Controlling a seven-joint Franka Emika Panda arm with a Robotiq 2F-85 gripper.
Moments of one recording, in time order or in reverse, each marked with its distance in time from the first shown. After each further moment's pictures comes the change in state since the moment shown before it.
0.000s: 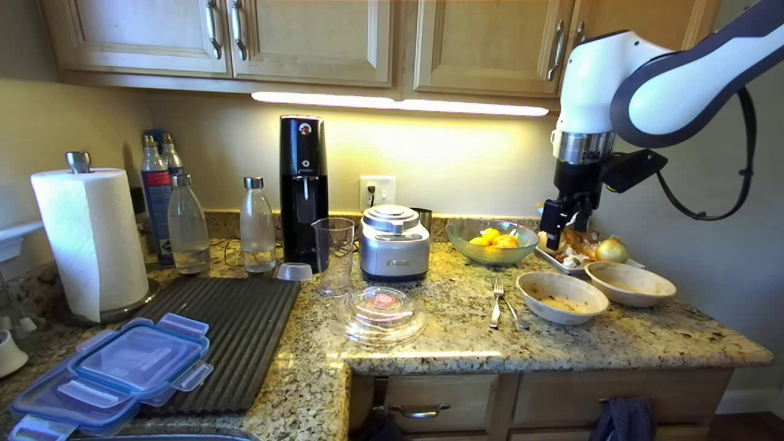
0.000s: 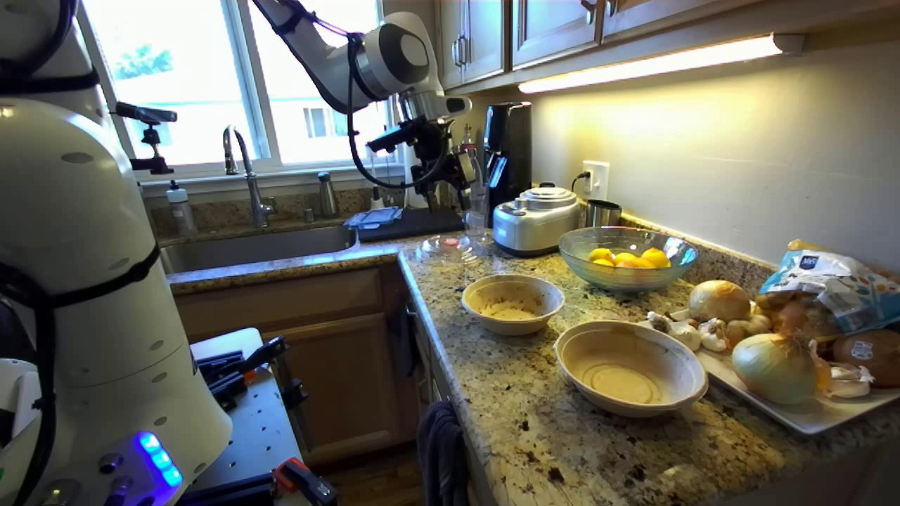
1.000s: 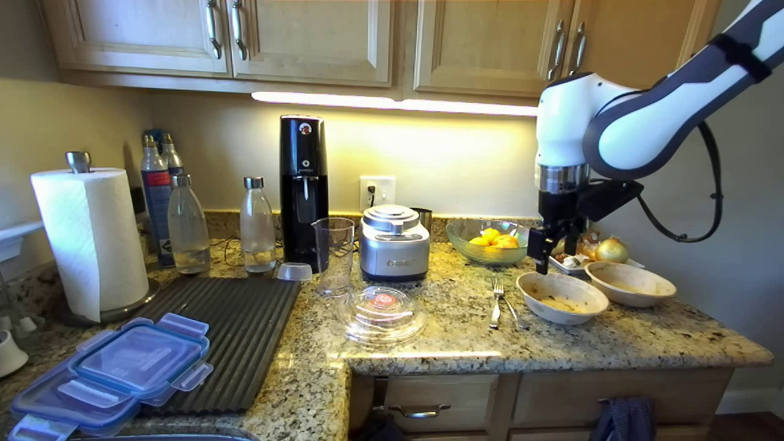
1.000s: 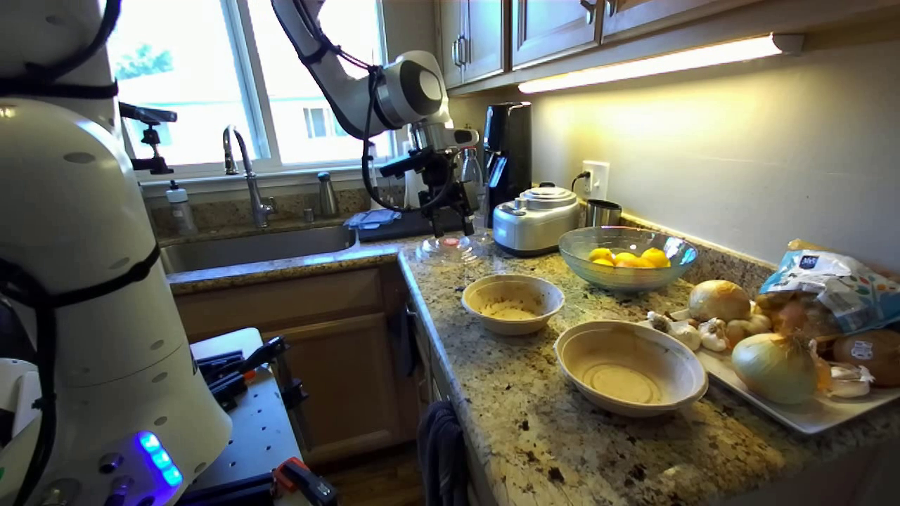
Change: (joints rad) arm 0.009 0.167 -0.004 0.074 -0.051 -0.001 0.078
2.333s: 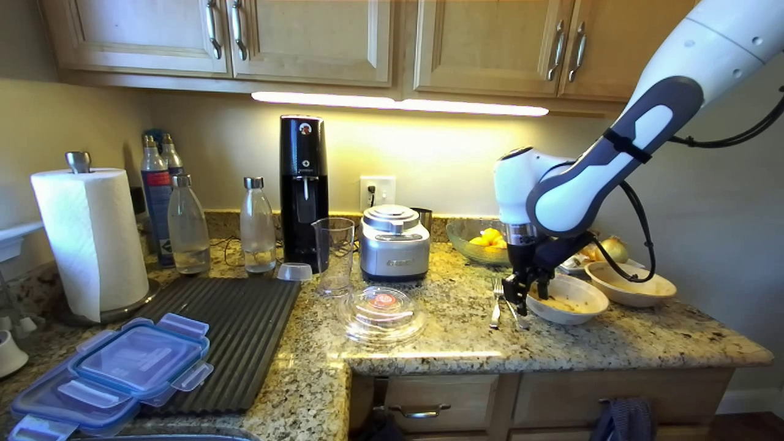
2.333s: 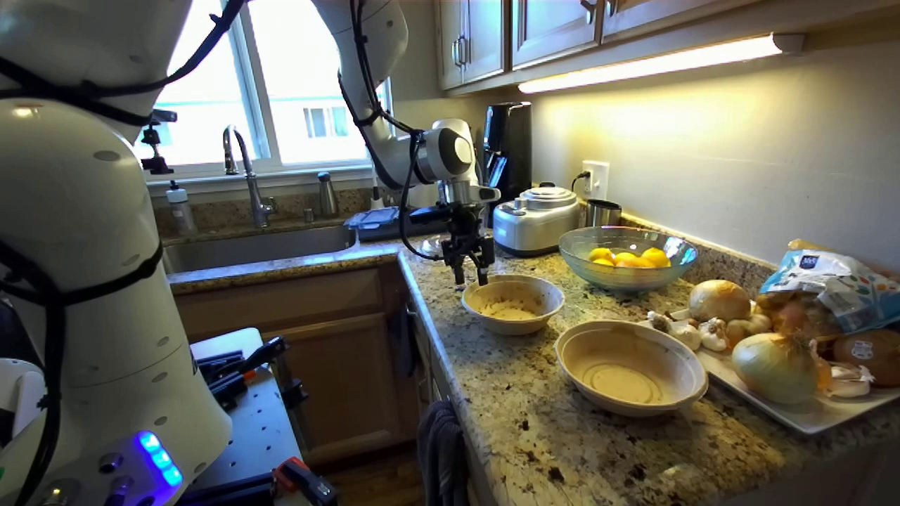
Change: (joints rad) arm 0.120 0.380 -0.143 0.256 0.002 0.000 0.008
